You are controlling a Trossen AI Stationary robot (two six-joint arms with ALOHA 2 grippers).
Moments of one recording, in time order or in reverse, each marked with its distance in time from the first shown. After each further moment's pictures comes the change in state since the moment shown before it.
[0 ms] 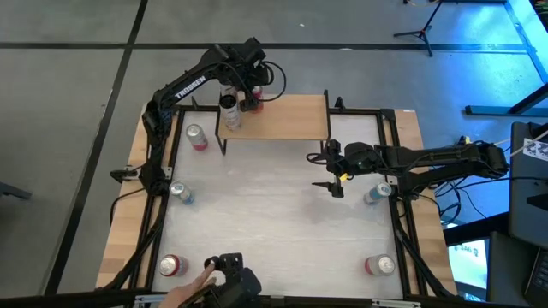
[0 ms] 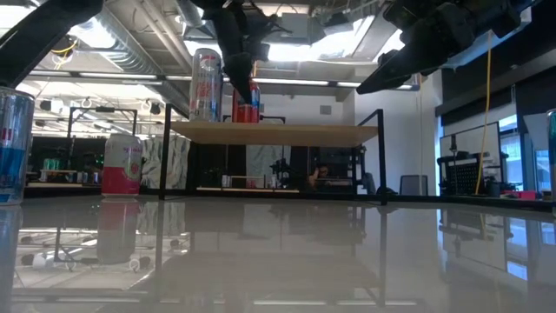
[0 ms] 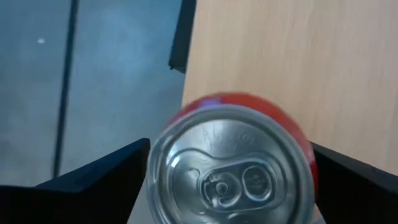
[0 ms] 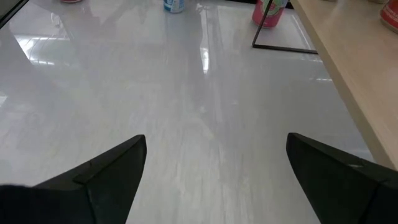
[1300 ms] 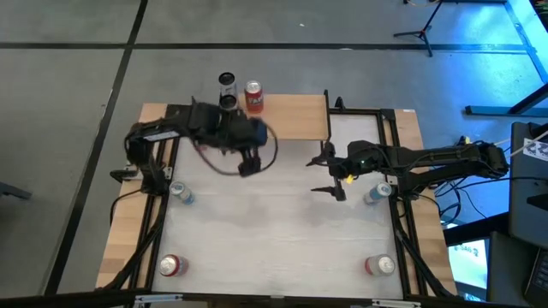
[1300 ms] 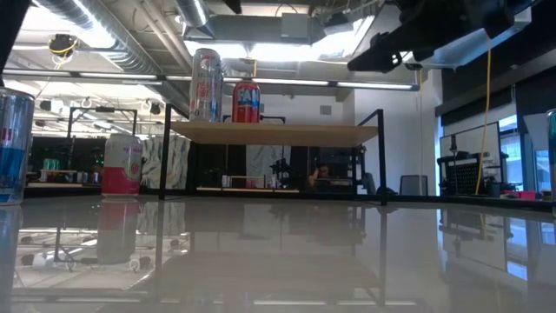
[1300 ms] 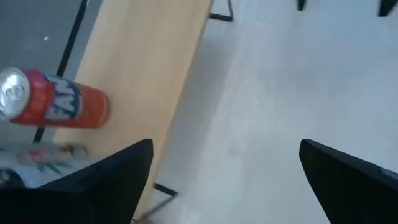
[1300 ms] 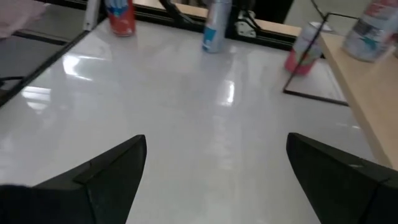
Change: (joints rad) left arm -0.690 -0.184 0.074 -0.279 -0.302 -0.805; right arm 0.001 0.000 0.000 0.116 -0.163 -0.082
